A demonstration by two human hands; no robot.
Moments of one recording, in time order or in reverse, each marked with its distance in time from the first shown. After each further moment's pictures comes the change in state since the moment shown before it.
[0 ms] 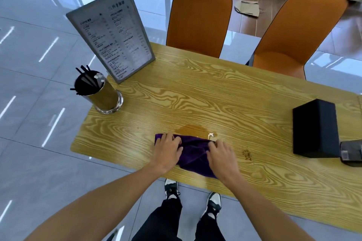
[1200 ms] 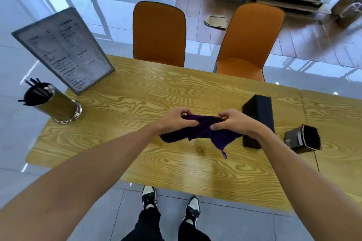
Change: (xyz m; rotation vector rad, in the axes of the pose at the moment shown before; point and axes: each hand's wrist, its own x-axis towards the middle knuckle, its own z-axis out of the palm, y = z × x) left_hand 0.087 0.205 -0.082 -0.731 -0.314 0.143; right_hand 0.014 0.219 -0.181 0.768 -0.439 0.146
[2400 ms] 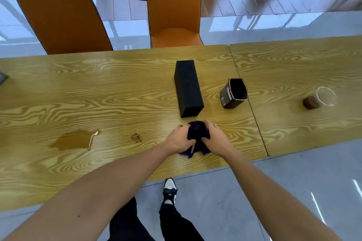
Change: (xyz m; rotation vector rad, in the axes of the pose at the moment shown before) left_hand 0.070 0.024 0.289 0.481 -0.270 -0.020; right_hand -0.074 0.256 0.055 -0.041 0.384 0.260
